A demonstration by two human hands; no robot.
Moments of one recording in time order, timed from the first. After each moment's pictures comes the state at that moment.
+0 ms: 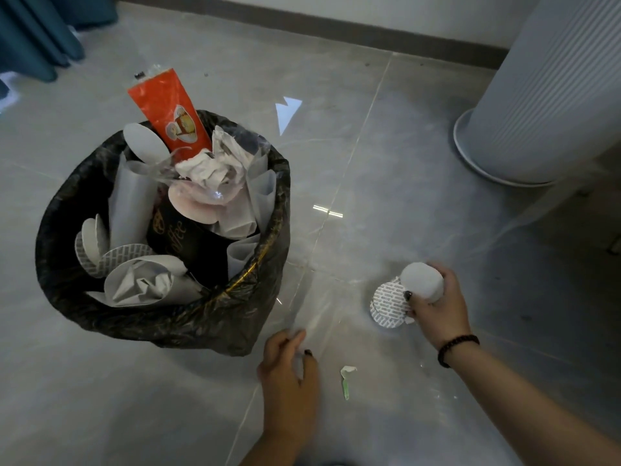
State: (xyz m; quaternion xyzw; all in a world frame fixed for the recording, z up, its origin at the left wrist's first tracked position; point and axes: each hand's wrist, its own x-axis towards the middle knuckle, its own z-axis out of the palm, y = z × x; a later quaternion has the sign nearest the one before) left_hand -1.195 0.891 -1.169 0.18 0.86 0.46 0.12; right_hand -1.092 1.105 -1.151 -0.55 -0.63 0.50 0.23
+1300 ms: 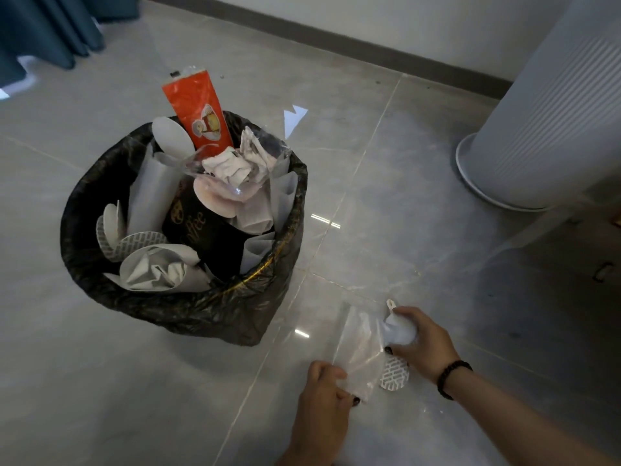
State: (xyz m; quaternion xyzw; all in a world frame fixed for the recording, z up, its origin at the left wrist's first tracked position) left_hand -1.149 0.896 -1.183 0.26 0.82 0.39 0.34; right_hand -1.068 1.091 -1.158 -0.49 -0.73 0.48 0.01
